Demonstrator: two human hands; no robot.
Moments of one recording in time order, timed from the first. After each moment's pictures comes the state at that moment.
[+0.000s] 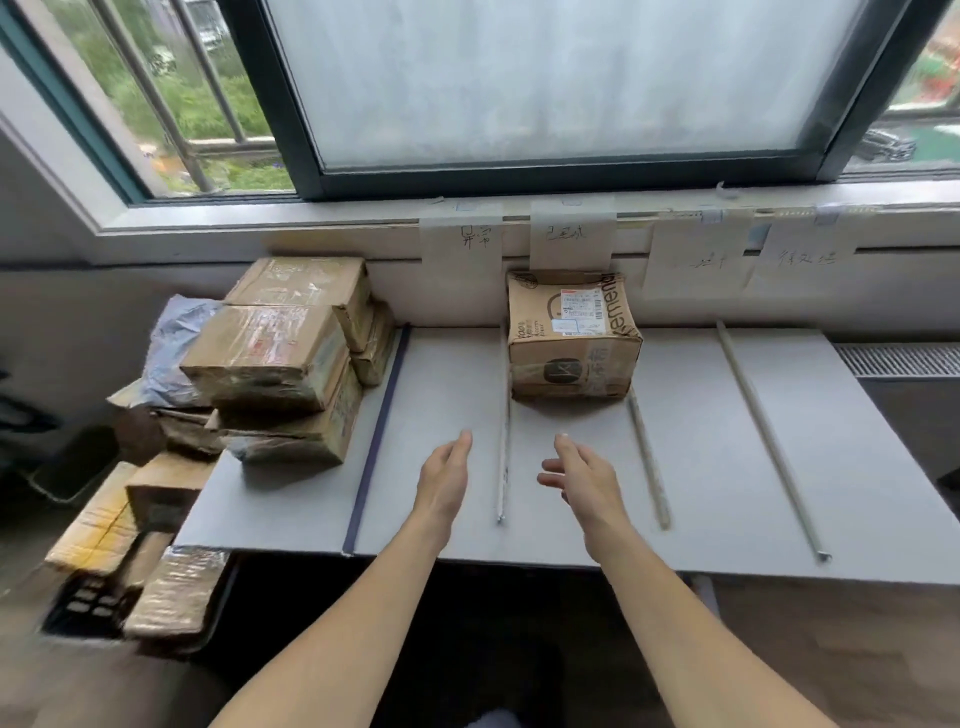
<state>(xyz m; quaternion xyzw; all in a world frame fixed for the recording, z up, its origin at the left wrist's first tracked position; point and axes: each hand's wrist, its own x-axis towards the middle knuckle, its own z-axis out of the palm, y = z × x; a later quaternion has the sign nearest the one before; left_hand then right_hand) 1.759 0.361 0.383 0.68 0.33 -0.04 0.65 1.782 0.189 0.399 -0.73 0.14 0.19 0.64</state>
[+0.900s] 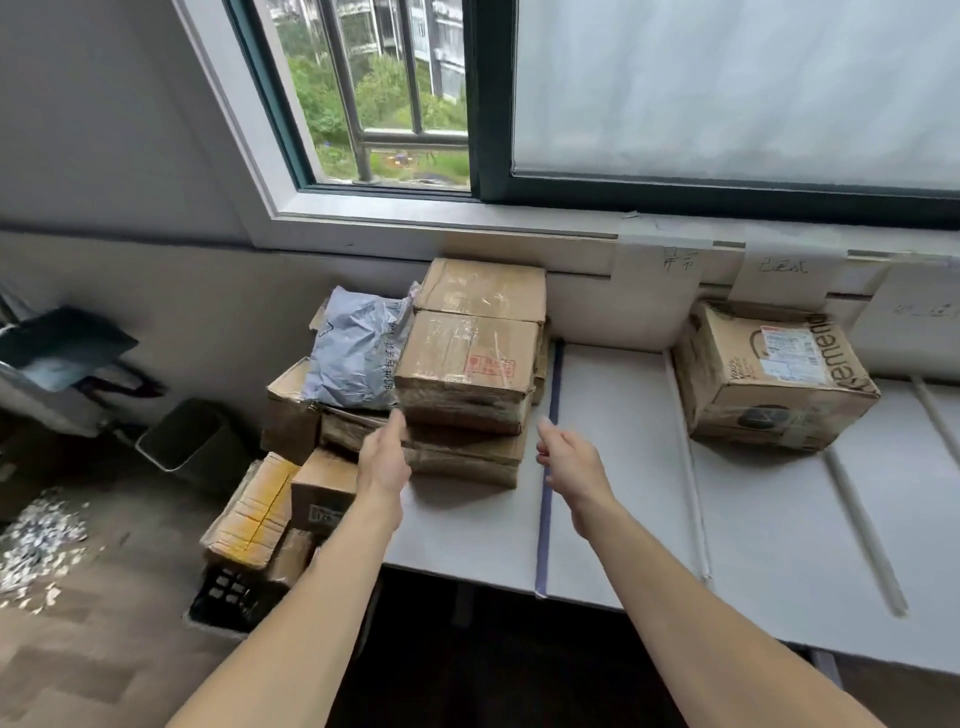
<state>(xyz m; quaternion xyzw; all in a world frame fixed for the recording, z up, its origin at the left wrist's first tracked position) 1.722 0.719 0.399 0.54 0.42 0.10 0.72 1.784 0.510 0.417 -0.75 0.08 0.23 0.62</state>
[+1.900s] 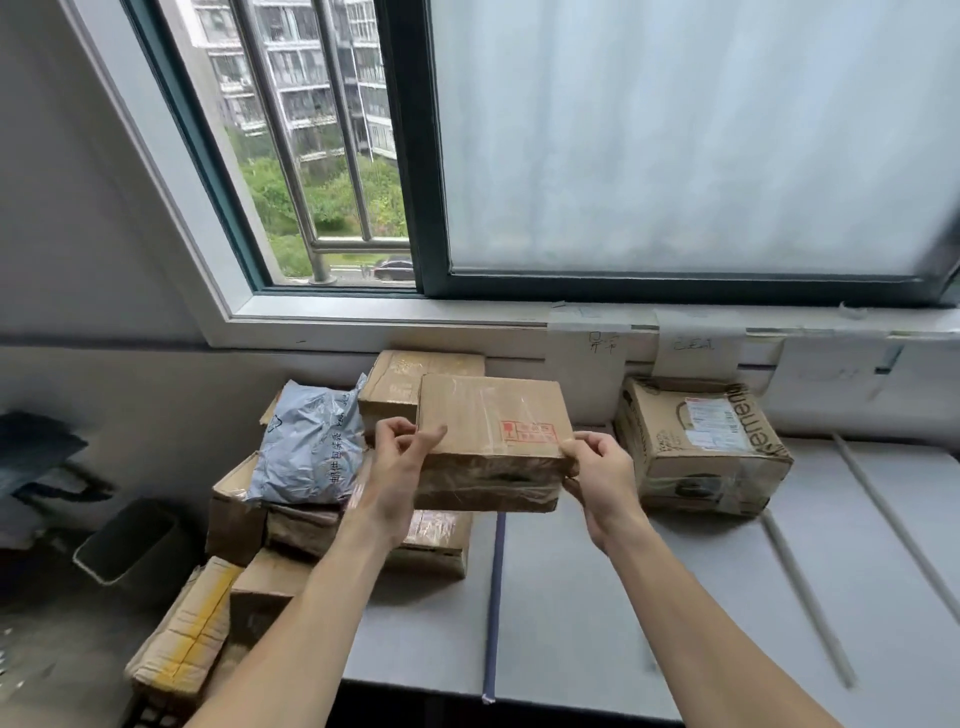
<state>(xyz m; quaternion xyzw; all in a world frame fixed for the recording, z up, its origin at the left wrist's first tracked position) 1.786 0.643 0.501 0.61 0.21 0.07 0.76 1.856 0.425 0.484 -0.66 0.10 0.10 0.74</state>
